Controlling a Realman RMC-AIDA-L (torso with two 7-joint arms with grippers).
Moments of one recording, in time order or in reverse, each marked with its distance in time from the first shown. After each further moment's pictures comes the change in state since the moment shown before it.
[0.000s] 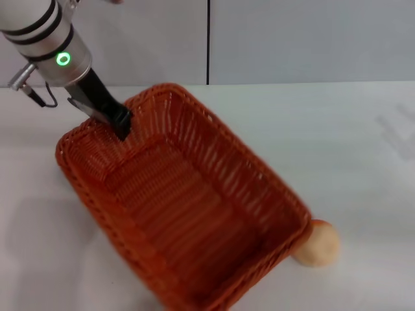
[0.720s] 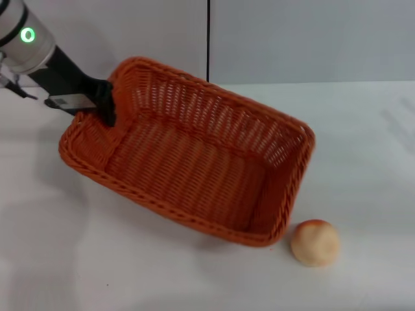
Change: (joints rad) left arm 0.012 0.049 -0.253 -0.008 0.002 0.063 -0.197; right arm 0.023 -0.032 0.002 -0.035 0.002 -0.040 0.058
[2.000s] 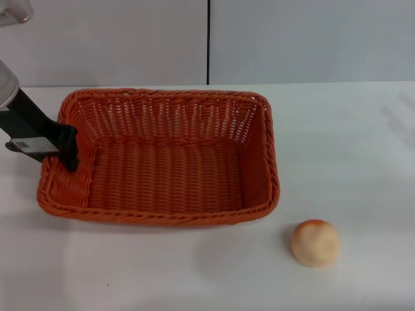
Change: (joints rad) left arm 0.117 0.019 0.084 0.045 -0.001 0.103 0.003; right arm 0.010 -0.003 -0.005 -0.002 0.027 -0.026 0.031
